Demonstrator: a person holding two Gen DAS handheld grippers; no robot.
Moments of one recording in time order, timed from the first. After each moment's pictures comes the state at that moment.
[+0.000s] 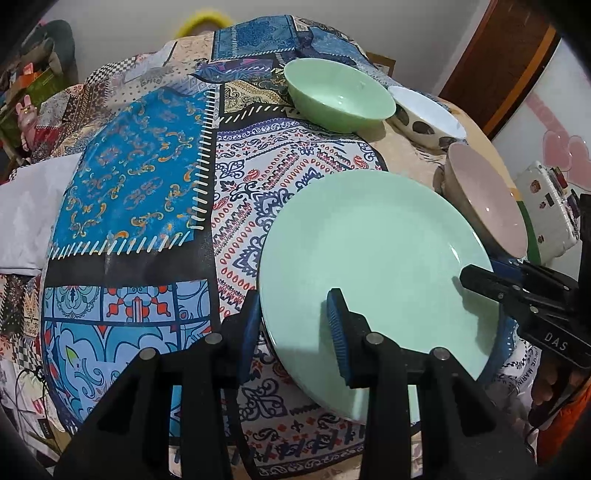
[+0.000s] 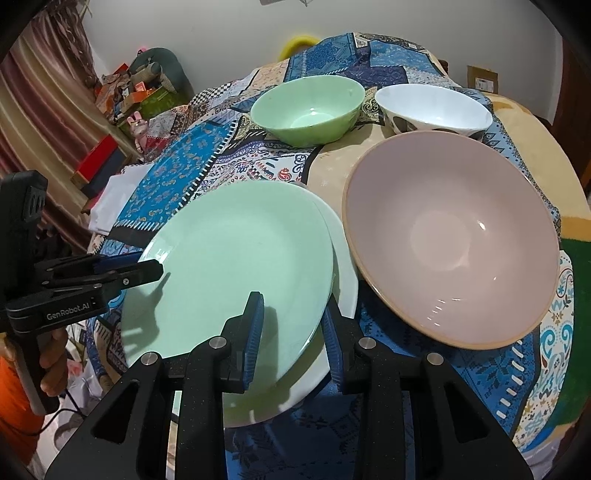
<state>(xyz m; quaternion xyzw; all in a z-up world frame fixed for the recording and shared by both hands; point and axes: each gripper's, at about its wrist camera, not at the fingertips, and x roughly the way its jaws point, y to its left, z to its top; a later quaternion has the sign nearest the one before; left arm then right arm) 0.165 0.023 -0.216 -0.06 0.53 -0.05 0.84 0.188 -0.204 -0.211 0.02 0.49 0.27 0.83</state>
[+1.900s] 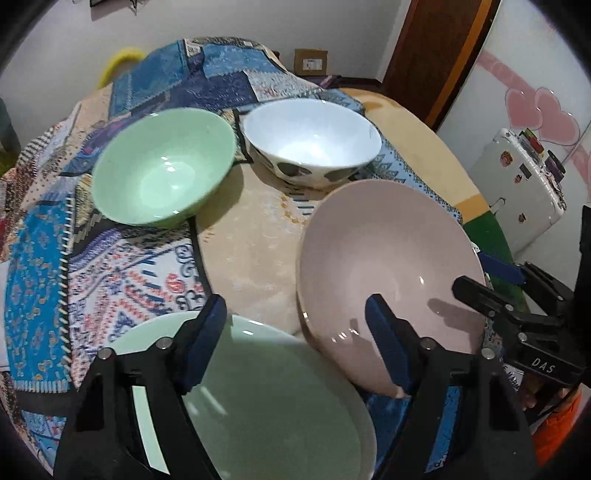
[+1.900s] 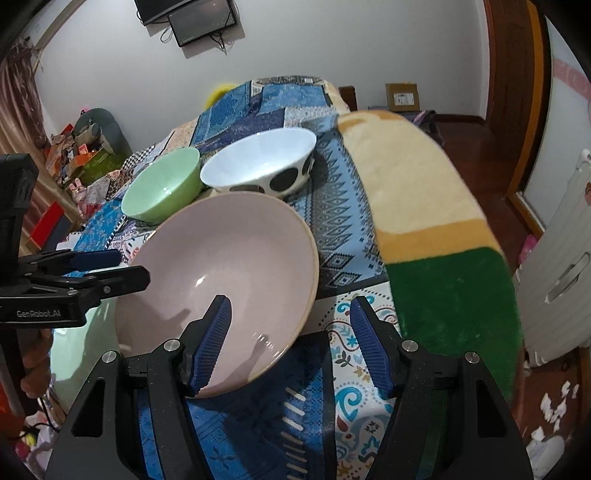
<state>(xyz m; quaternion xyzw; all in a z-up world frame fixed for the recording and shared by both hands) 0.270 -0.131 -0.208 0.01 0.52 -0.15 0.84 0.225 -0.336 -0.206 0.06 0.43 0.16 0.88</state>
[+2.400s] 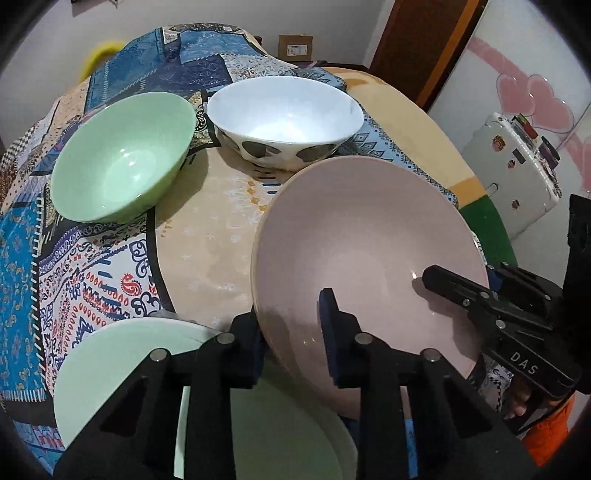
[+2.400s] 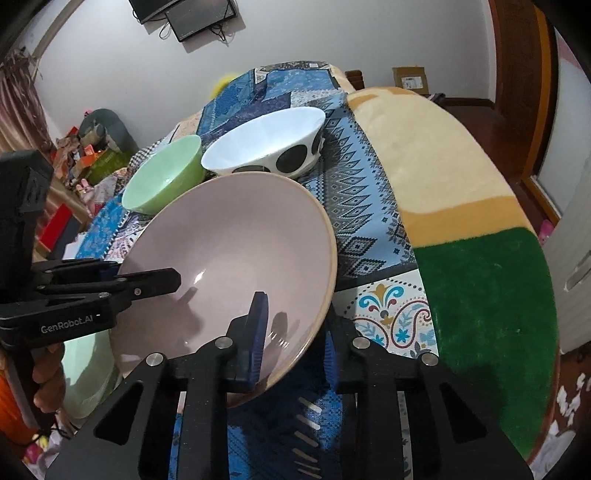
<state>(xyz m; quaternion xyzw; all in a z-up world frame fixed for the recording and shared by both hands) 0.277 -0.155 -0.227 0.02 0.53 -0.17 0.83 0.231 -0.329 -0.220 0.08 0.45 0.17 0.87</state>
